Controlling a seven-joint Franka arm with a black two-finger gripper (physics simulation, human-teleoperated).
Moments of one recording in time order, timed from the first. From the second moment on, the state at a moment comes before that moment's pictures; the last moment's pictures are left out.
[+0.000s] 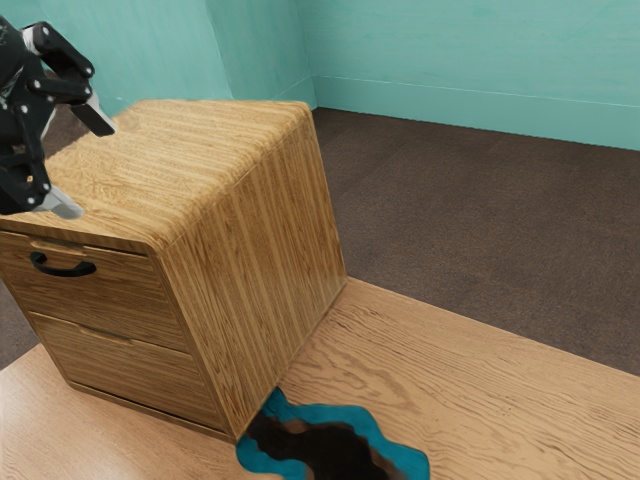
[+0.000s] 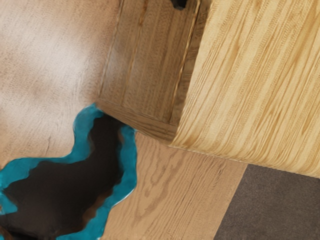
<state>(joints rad) -0.14 -0.64 0.03 -1.69 0.12 1.46 -2.14</state>
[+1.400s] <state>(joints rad) -0.09 -0.83 0.32 -2.32 0.23 1.89 -2.18</state>
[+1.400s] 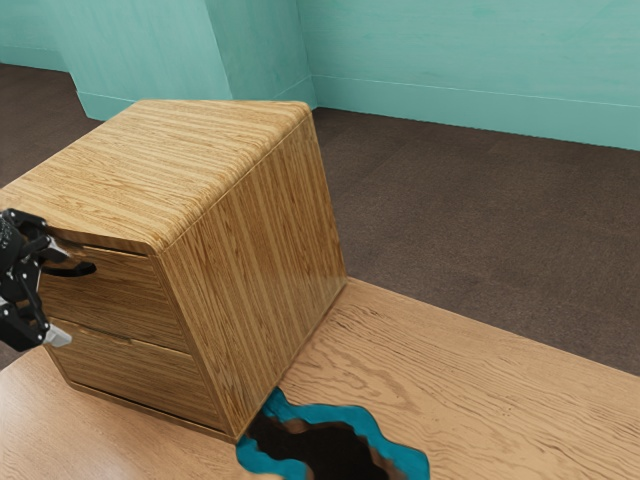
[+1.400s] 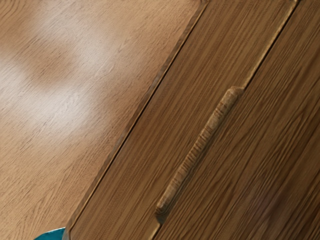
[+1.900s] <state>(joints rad) -0.11 -0.88 0.32 -2.36 0.25 1.89 -2.23</state>
